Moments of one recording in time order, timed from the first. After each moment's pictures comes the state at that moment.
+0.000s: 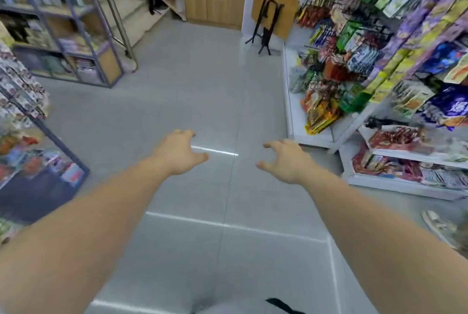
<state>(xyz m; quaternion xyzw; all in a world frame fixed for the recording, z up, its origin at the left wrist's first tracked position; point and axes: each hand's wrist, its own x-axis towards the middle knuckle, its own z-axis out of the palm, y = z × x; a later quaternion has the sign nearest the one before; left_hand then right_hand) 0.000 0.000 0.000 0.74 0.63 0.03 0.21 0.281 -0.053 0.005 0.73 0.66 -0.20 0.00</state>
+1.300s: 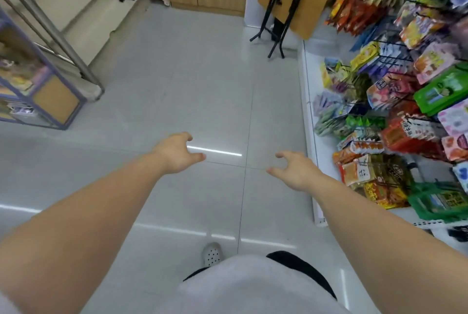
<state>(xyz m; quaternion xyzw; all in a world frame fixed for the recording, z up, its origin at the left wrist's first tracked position) 0.135 0.852 -0.073 0.68 0.66 -0.03 0.33 0.443 0.768 -0.081 0.76 0.55 -0.35 0.01</state>
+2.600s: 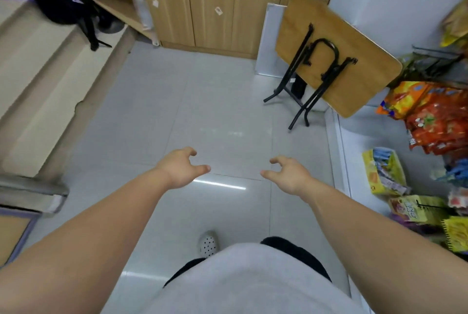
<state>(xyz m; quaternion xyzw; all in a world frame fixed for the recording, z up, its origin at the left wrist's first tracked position) 0.225 1.775 -0.100 0.63 0.66 -0.05 0.41 0.517 1.716 -0.114 0.76 0.49 -0.42 -0.04</state>
